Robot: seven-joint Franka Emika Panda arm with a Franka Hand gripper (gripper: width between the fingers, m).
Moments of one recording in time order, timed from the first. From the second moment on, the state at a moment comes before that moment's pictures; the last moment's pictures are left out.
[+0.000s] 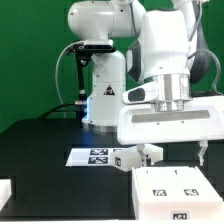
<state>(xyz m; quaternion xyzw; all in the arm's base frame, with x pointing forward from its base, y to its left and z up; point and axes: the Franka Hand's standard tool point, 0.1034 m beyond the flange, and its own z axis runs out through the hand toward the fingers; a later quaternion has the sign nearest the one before) 0.511 0.102 0.045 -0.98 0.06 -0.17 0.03</state>
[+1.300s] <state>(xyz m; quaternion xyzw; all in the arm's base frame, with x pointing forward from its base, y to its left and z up) 0.516 0.074 0.029 -0.98 0.01 -0.20 0.00</state>
